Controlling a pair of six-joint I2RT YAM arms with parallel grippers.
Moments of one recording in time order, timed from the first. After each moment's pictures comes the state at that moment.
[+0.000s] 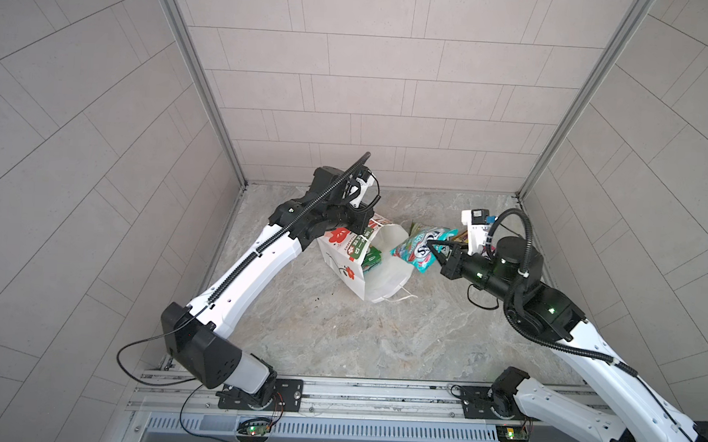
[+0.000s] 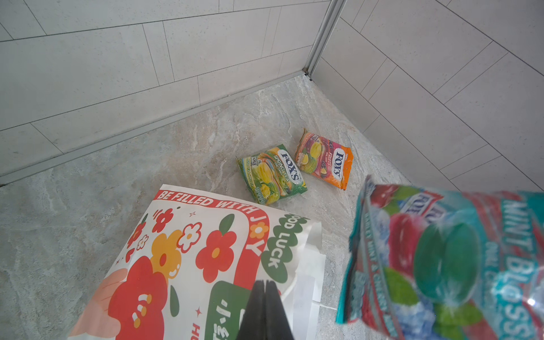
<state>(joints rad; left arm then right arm) -0.51 1.48 1.58 -0.69 0.26 -0.10 0.59 0.86 1.04 -0.42 -0.07 0.56</state>
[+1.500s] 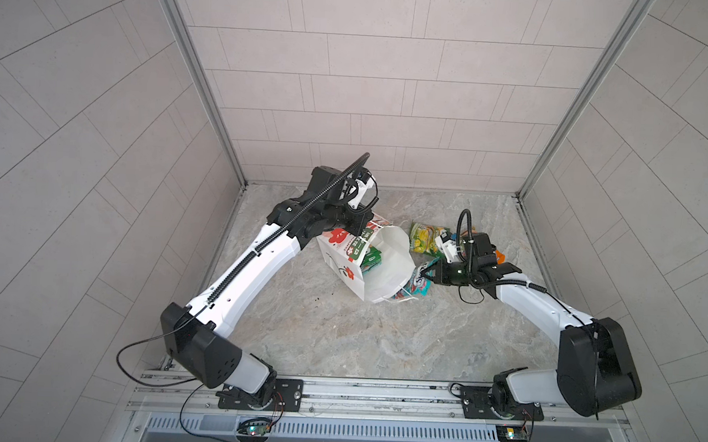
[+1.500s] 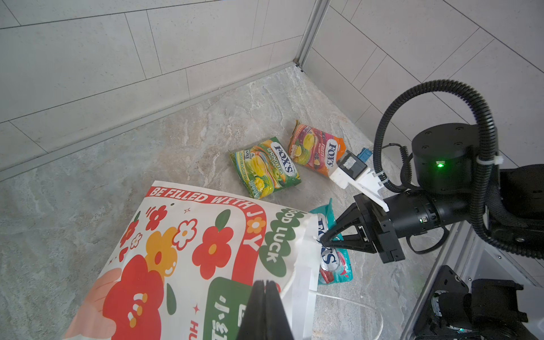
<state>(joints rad) -0.49 1.48 1.58 -0.72 0.32 -0.07 0.22 1.39 0.82 -0.32 -0.58 0.34</state>
